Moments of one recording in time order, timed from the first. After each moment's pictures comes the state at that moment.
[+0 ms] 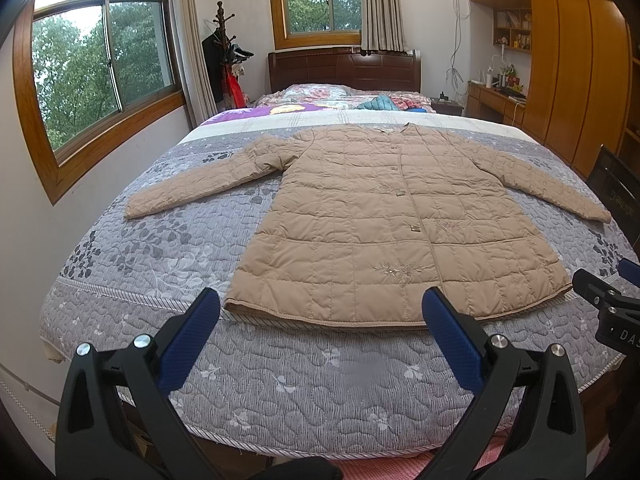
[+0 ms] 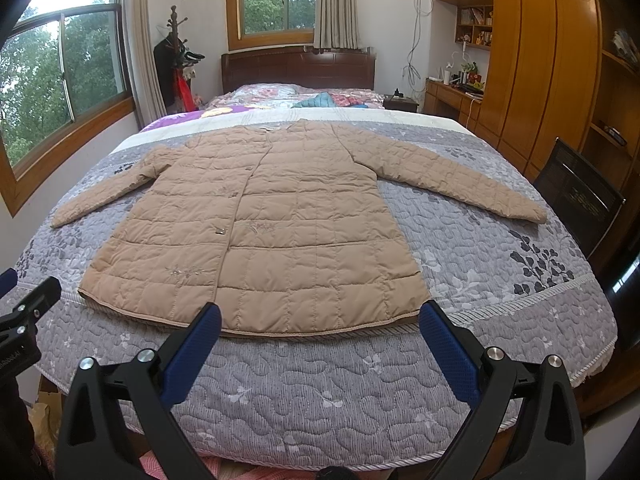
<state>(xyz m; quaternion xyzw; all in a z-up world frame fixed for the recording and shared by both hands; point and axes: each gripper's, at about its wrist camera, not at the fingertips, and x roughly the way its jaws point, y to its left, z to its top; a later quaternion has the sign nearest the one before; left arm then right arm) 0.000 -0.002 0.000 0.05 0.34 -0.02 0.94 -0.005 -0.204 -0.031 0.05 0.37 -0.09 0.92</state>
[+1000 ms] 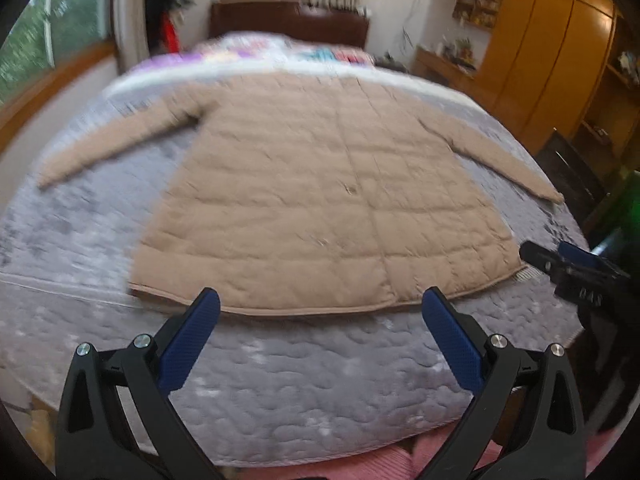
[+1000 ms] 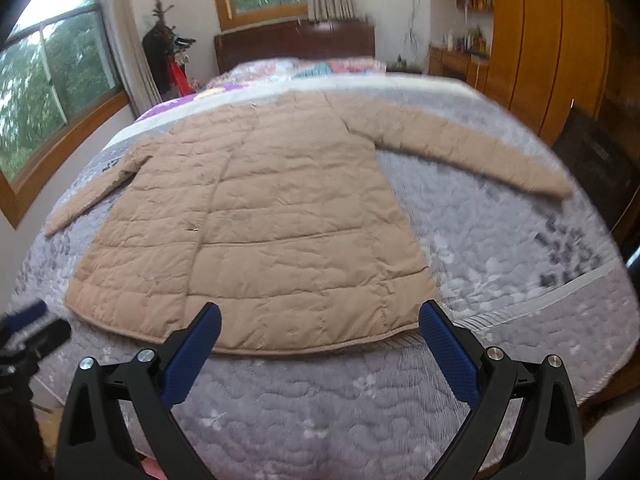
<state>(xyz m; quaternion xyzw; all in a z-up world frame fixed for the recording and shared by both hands) 0.058 -0.013 -0.042 -0.01 0.45 -0.16 0.88 0.048 -0.263 -0.066 0.11 0.42 -0.07 0.90</state>
